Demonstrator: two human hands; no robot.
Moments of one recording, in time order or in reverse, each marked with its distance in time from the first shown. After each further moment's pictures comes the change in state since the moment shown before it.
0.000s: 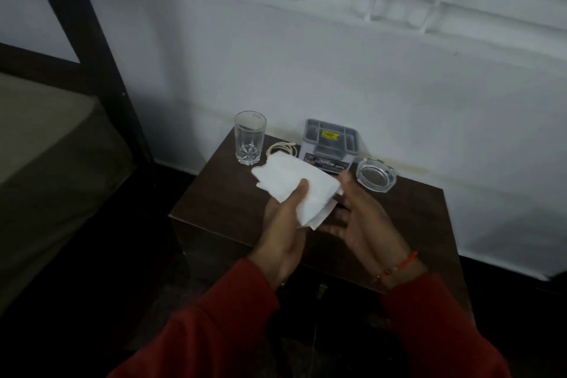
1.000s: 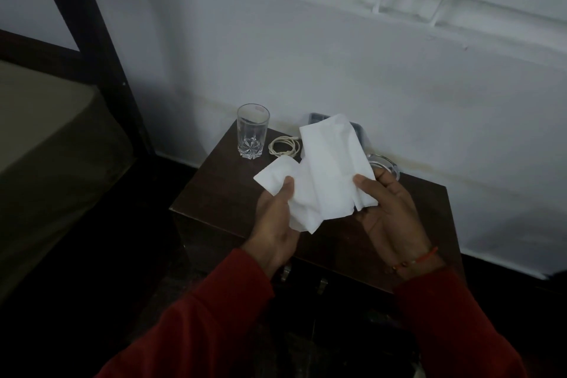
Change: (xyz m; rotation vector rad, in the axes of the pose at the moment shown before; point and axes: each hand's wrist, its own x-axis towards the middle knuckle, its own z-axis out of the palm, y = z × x) left_hand 0.013 0.007 -0.014 -0.042 0.070 -0.007; right_hand 0.011 -0.006 -0.021 0.207 0.114 -0.178
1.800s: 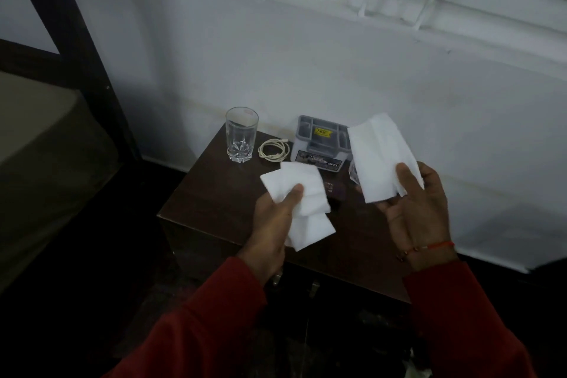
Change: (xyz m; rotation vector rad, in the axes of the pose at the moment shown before) left_hand -0.002 -0.006 0.006 0.382 0.106 0.035; right_hand 0.009 -0.026 -0.029 0.061 0.349 -0.175
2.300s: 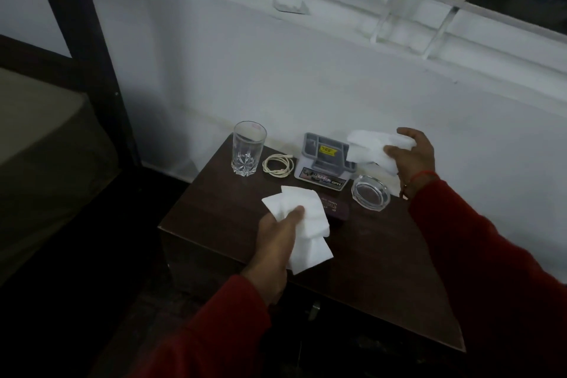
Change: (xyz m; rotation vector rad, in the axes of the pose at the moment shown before) left_hand 0.016 -0.003 -0.008 0.005 0.053 -0.044; right_hand 0.135 -0.014 0.039 -0.717 0.035 -0.242
